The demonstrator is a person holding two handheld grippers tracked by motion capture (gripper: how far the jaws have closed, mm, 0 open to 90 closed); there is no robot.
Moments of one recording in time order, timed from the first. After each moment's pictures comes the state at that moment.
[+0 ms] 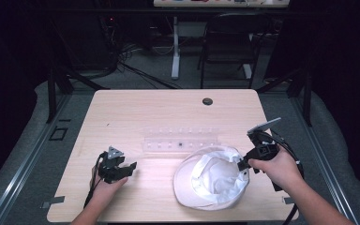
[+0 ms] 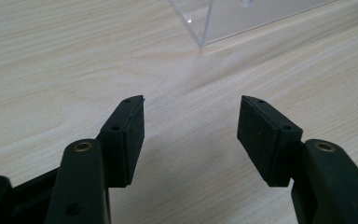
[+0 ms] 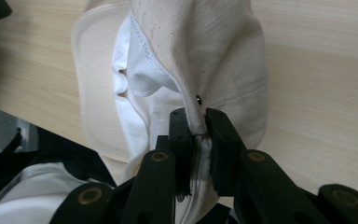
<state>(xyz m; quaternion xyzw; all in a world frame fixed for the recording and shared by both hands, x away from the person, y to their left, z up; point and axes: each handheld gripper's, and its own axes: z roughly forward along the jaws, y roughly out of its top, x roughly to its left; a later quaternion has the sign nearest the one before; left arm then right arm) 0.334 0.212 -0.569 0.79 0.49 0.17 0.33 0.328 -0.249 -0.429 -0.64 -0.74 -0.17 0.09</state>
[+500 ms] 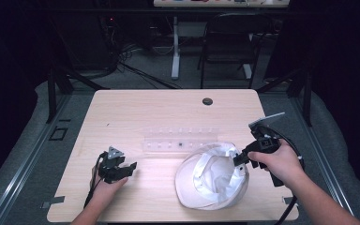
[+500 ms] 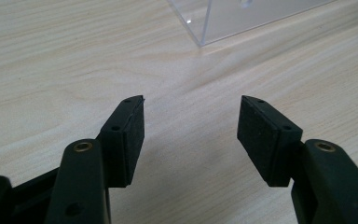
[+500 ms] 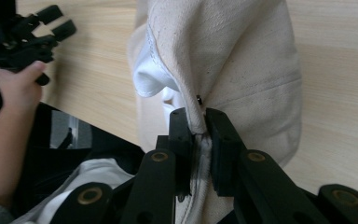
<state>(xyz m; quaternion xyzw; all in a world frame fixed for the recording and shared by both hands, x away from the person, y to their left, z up) 0.334 0.211 -0.569 0.79 0.49 0.17 0.33 0.331 -0.247 -0.405 -0.65 -0.72 -0.21 0.15</state>
